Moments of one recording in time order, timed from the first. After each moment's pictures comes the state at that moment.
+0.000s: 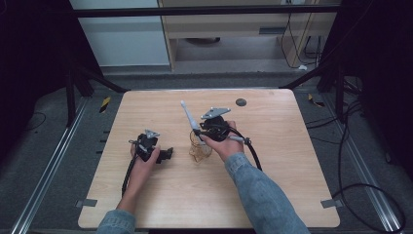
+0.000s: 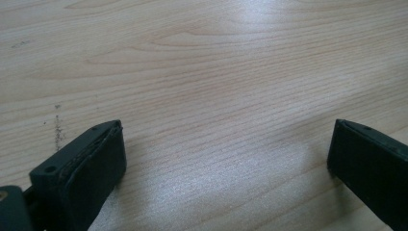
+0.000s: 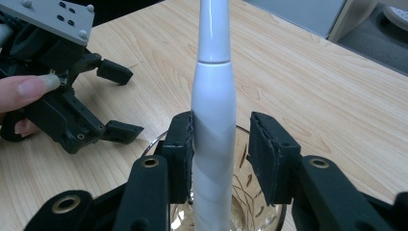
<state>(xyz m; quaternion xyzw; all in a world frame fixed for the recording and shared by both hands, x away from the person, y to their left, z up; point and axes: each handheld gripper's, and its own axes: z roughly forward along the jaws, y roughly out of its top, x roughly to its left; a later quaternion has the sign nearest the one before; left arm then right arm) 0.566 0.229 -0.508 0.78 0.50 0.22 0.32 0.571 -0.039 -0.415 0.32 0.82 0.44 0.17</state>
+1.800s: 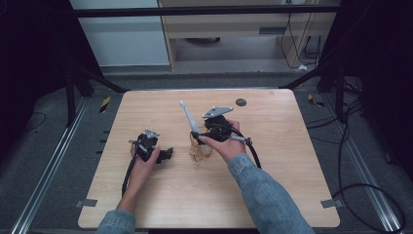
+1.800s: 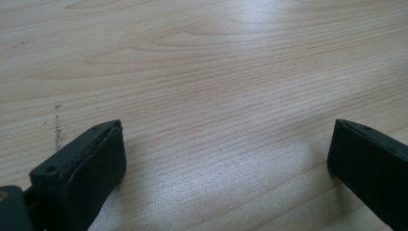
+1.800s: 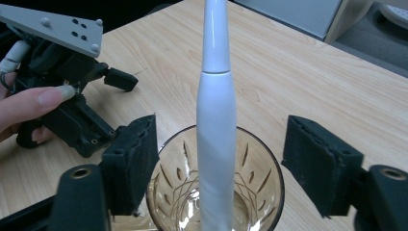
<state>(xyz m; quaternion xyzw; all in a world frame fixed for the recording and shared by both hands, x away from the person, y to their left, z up) 0.566 0.229 -0.508 0.78 0.50 0.22 0.32 0.564 -0.041 -0.403 0.33 0.82 0.45 0.16</state>
